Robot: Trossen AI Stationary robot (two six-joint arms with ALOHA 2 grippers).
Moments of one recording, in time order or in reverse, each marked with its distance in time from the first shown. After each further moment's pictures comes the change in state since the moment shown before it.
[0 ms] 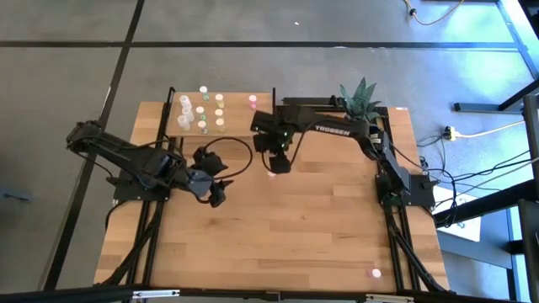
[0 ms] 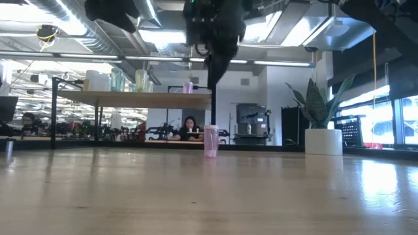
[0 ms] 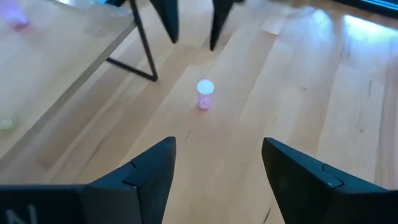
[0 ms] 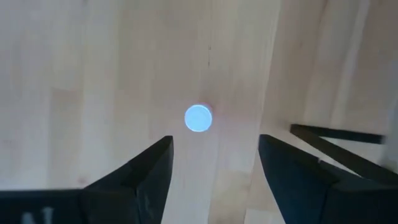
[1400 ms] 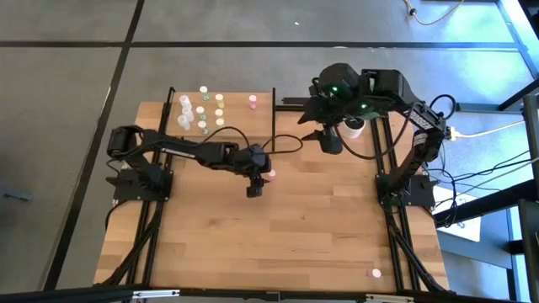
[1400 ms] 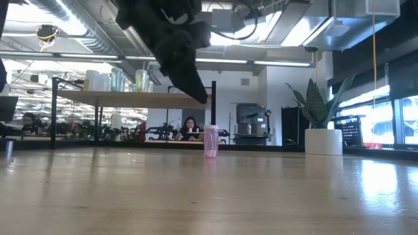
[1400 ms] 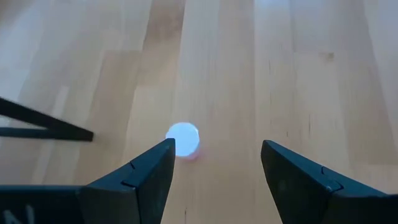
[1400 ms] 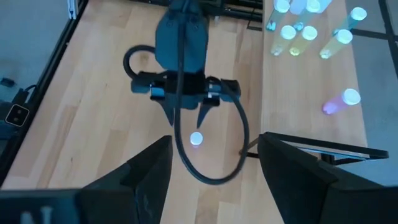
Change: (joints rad) left arm 0.401 0.486 0.000 0.522 0.518 0.662; right arm -0.020 -0.467 0.155 -0.123 -0.037 -0.023
